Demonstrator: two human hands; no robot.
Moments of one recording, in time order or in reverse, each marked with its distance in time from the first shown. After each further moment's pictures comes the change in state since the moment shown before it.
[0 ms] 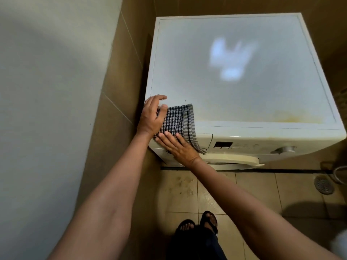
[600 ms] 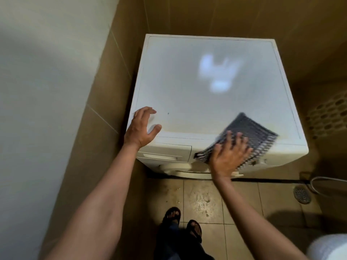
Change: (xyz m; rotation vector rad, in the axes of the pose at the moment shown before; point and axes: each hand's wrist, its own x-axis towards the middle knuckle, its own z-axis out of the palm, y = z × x) left_hand -0.003 0.015 0.005 0.193 -0.133 0.005; right_hand -0.089 0.123 -0.039 0.415 -0.117 1.218
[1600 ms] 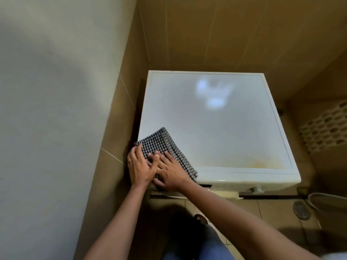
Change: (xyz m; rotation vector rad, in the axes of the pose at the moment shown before) left_hand -0.011 0.011 -0.011 0.084 0.158 -0.470; right_hand 0.025 -0.165 0.028 -0.161 -0.825 -1.060
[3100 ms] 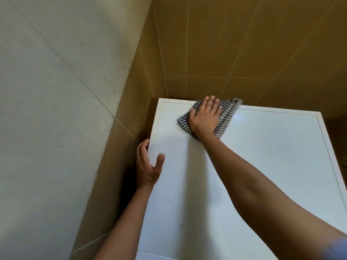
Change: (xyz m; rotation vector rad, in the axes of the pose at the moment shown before) left_hand 0.218 0.039 0.060 -0.411 0.133 0.028; right_hand 0.255 0.292 -0.096 0.258 0.217 0.923
